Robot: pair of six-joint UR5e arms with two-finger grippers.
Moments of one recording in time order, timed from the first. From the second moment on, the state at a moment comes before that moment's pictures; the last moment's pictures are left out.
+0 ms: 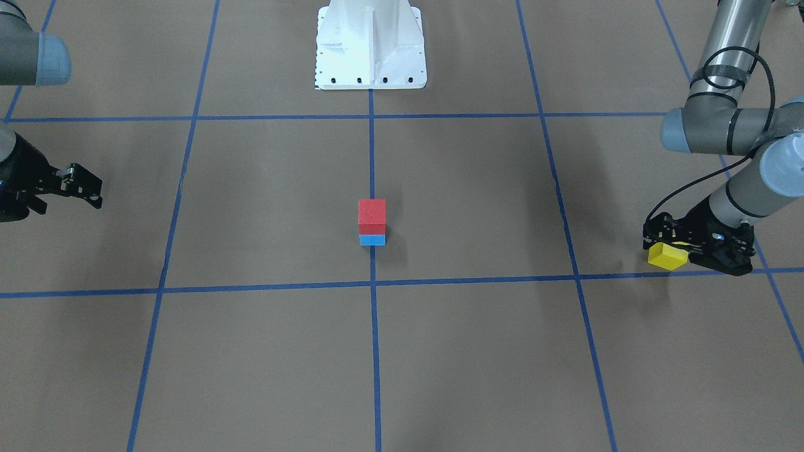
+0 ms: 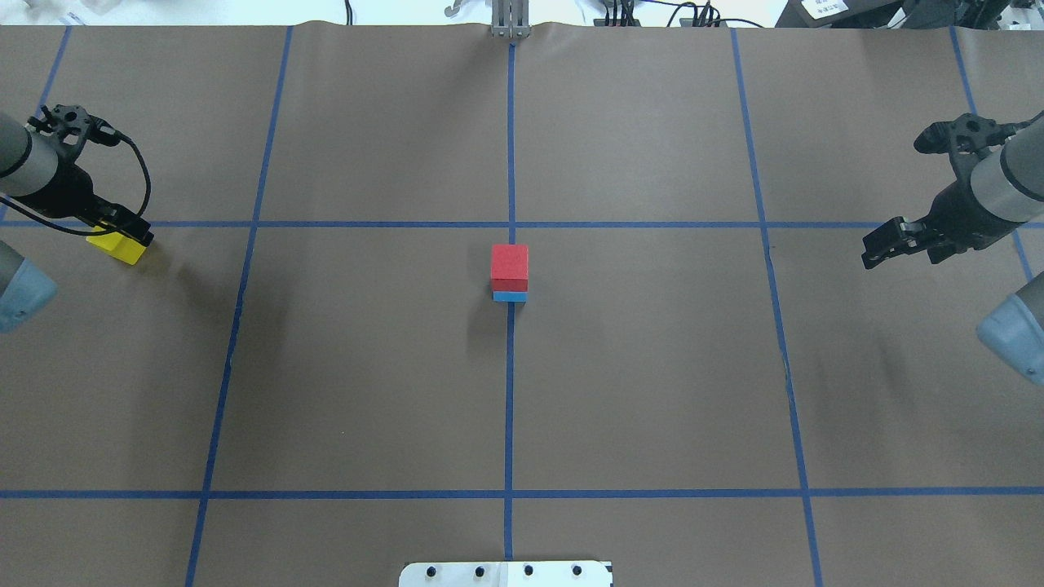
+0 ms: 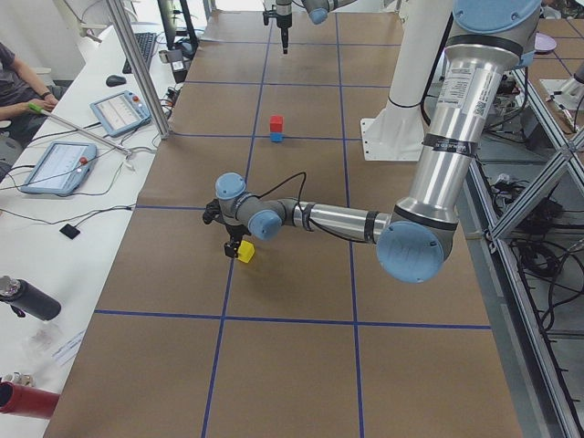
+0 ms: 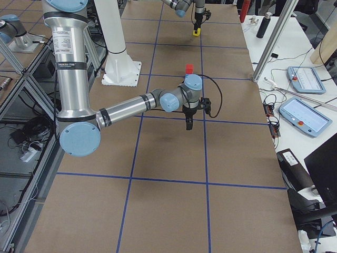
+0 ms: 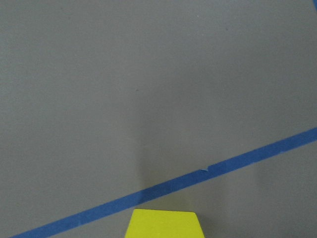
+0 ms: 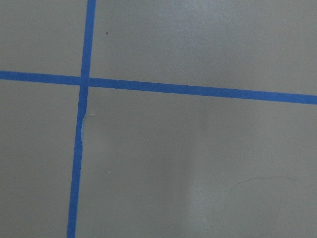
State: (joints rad) left arm -1.04 -1.81 -1.38 -2.05 -2.21 -0.36; right arm 1.03 -1.51 1.83 -1.40 2.22 0.64
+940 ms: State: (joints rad) left arm -1.04 -1.79 -1.41 -2.01 -2.24 -0.35; right arm 1.02 -1.51 1.84 -1.40 2.22 0.64
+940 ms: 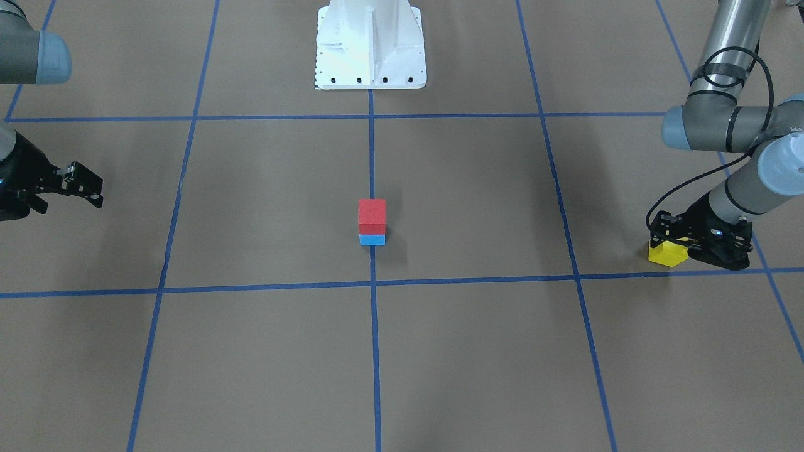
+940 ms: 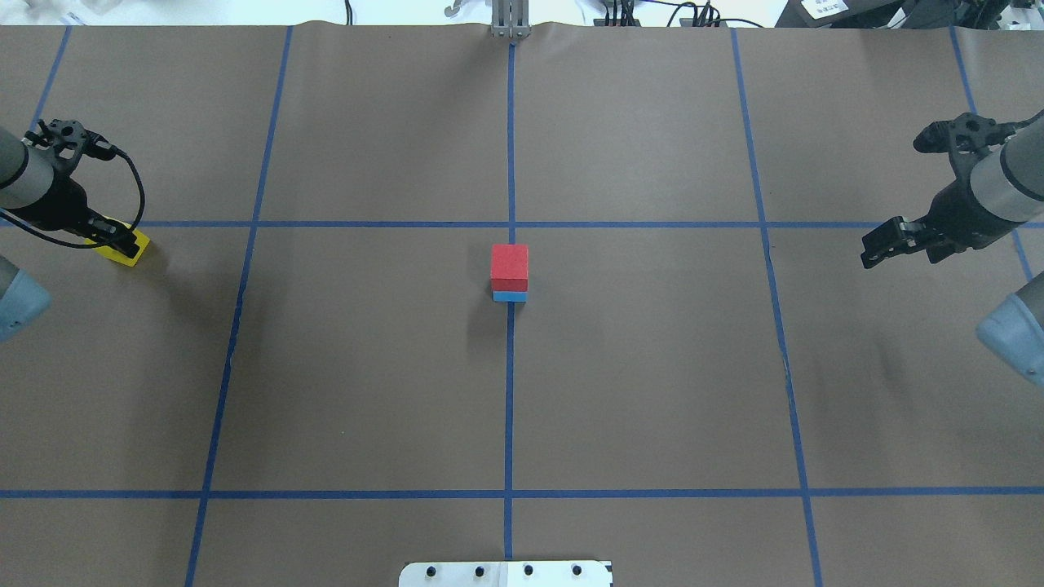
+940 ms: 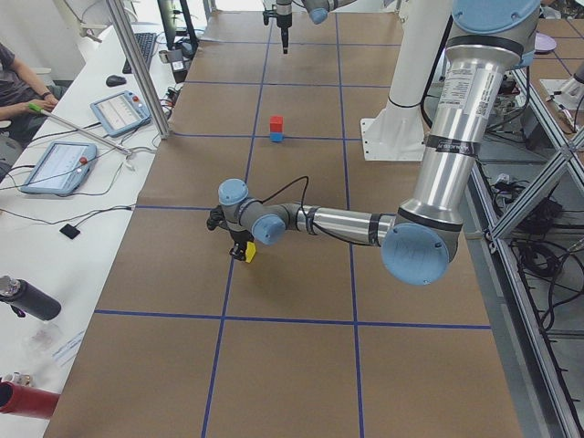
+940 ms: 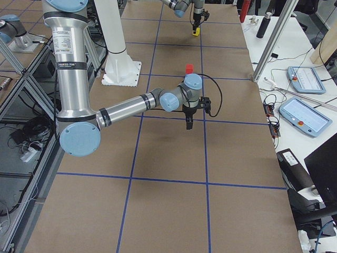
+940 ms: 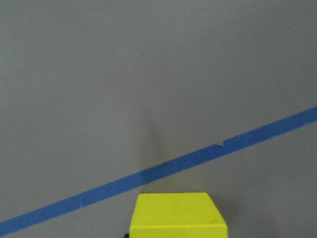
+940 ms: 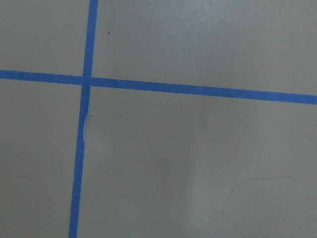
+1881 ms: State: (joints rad) left arm -0.78 -2.16 -1.79 -1.47 -2.17 -0.96; right arm 1.04 -1.48 1.80 -1.40 2.21 0.62
